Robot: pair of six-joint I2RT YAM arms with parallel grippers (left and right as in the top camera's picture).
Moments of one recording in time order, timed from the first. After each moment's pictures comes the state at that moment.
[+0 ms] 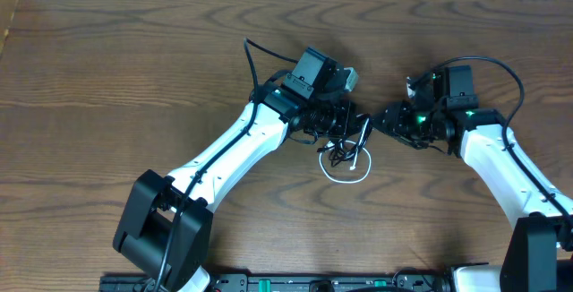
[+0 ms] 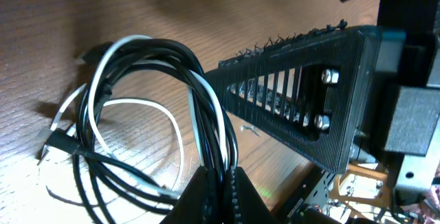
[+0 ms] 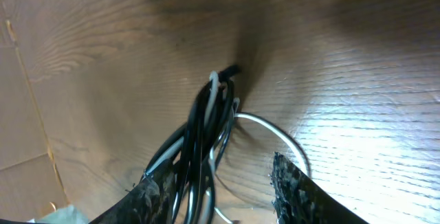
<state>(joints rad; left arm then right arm) -0.61 1.76 1.32 -0.56 0.59 -0.50 0.11 1.54 0.92 -0.49 -0.57 0.53</state>
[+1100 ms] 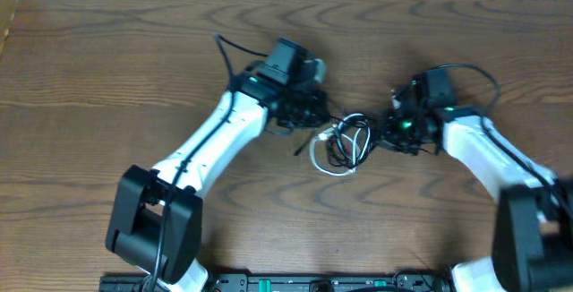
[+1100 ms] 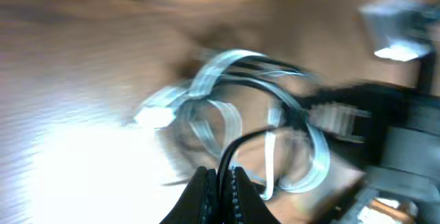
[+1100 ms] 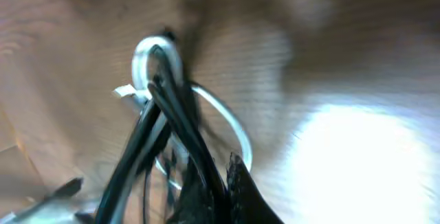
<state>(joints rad) -0.46 1.77 1.32 -0.68 0.52 -0.43 0.15 1.63 0.92 -0.54 -0.51 0.51</state>
